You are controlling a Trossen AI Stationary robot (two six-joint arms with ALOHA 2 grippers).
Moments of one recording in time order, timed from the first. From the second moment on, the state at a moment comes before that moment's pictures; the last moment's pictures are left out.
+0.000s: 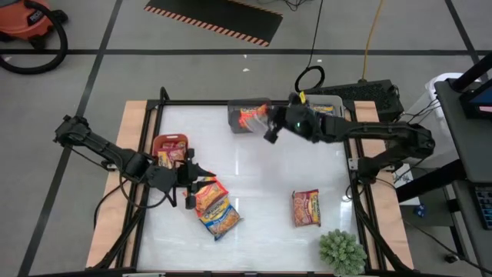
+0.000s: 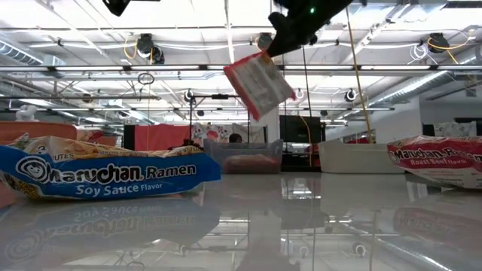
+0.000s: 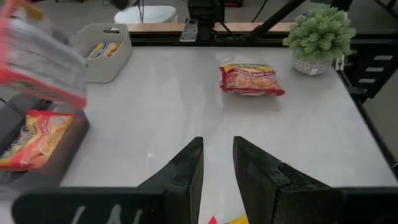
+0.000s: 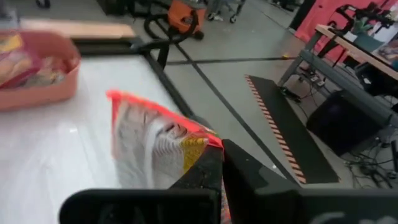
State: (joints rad) left arm -0.46 1.07 0.87 -0.30 -0.51 -0.22; right arm -0.19 1.38 1.10 -0.15 0.49 -0.12
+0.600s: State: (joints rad) left arm -0.22 1.07 0.87 -0.32 -0.55 -0.06; right arm -0.43 1.42 0.96 0.29 0.36 -0.12
